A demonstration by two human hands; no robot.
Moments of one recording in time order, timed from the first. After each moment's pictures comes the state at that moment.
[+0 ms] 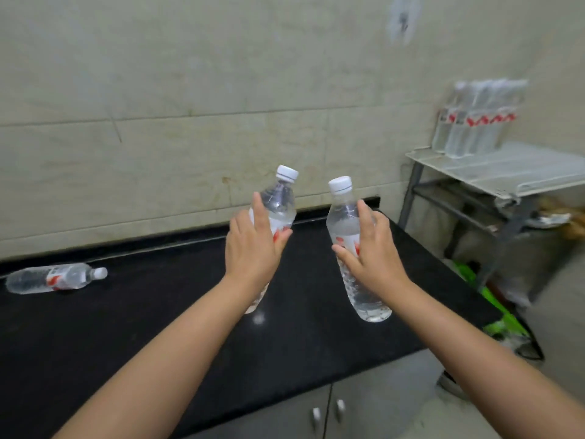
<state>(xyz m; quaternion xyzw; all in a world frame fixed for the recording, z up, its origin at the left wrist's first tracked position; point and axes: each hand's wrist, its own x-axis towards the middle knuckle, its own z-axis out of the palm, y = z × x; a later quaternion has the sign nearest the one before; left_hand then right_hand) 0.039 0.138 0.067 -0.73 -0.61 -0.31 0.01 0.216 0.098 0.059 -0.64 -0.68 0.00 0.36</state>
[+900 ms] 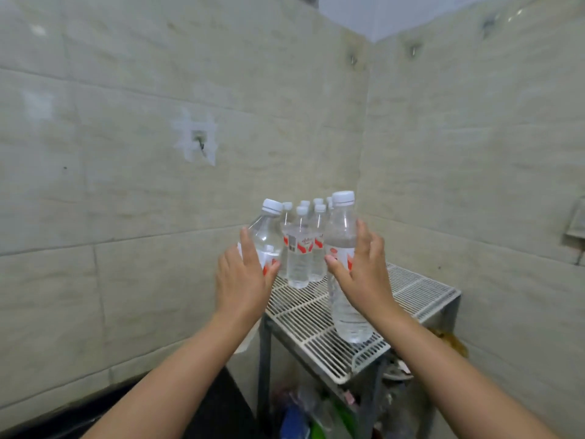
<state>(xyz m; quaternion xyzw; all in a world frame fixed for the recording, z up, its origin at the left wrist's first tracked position) 0.502 0.370 0.166 -0.78 -0.45 -0.43 -0.03 0.658 0.285 0.181 -0.68 -0.55 -0.17 0.46</state>
